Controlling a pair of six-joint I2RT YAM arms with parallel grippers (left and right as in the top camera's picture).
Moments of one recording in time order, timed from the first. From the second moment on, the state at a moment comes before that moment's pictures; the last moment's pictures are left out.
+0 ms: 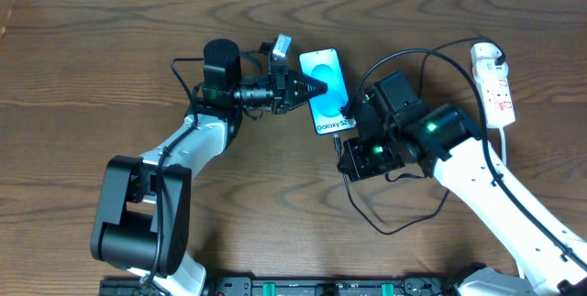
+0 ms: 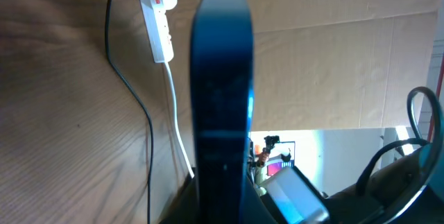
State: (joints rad) left arm -0.22 1.77 0.93 0.54 1.26 -1.13; right arm 0.55 1.43 1.19 -1.01 -0.46 0.33
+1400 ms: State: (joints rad) left arm -0.22 1.77 0.93 0.54 1.27 -1.08; right arm 0.55 1.44 1.19 -1.00 -0.45 0.33
